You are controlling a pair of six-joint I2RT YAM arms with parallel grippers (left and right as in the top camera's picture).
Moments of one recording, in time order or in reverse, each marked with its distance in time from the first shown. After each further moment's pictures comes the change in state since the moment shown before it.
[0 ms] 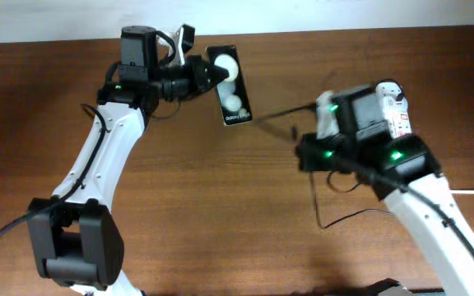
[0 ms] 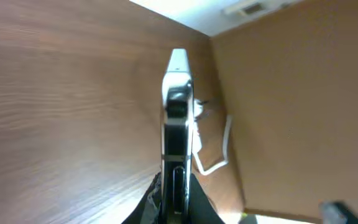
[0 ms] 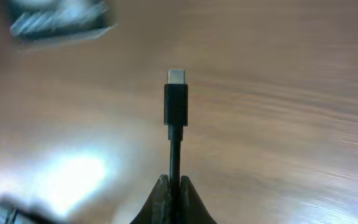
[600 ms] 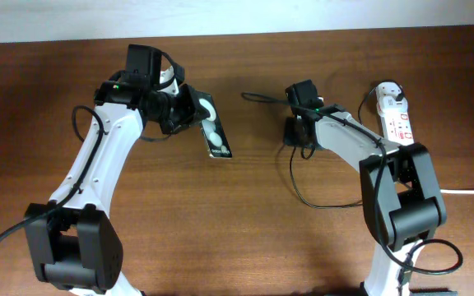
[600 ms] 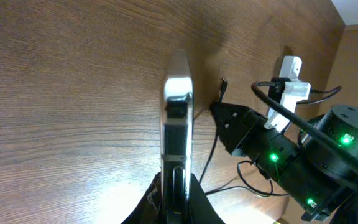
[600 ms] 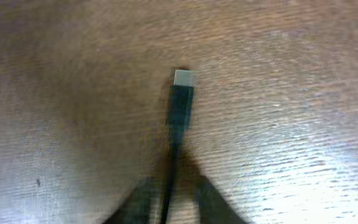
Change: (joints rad) left arm -0.001 -0.019 0.011 -0.500 -0.304 0.024; right arm -0.075 0.718 0.017 0.454 0.366 0.132
